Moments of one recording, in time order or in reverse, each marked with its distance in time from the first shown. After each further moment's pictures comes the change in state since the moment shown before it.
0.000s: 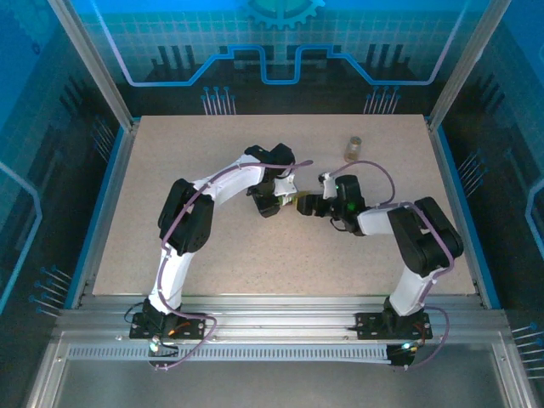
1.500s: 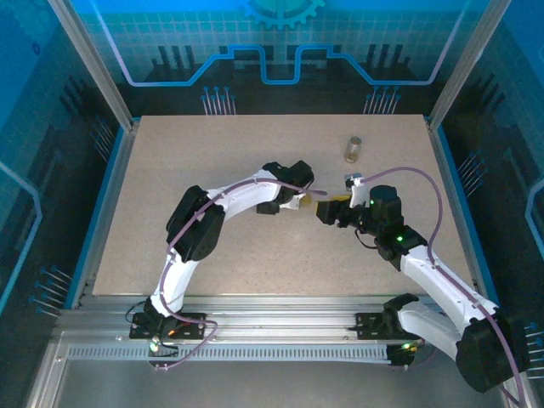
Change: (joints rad) left arm -0.128 0.000 -0.053 0.081 -0.470 0.286; right arm 0.006 -0.805 -0.146 -0.449 0.029 -0.005
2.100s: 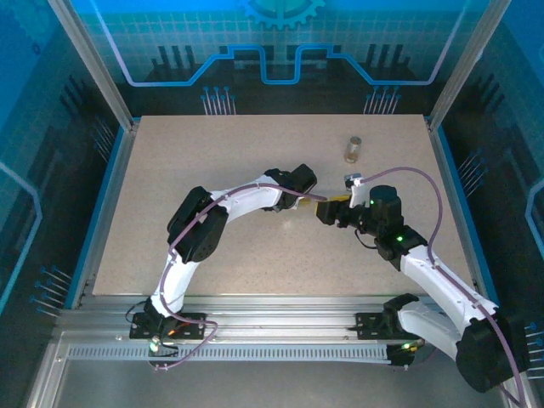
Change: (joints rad) left arm -0.030 0.001 -0.078 0.189 -0.208 0.185; right arm 0.000 -0.001 0.000 0.000 -0.005 0.000
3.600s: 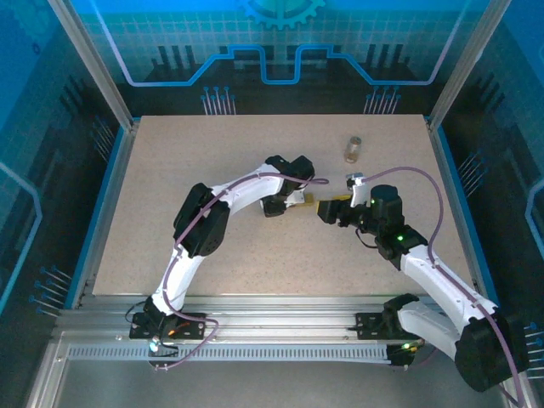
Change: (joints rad) left arm 0.035 0.083 0.196 -0.276 0.341 -0.391; right arm -0.013 0.004 0.000 0.000 0.001 0.000
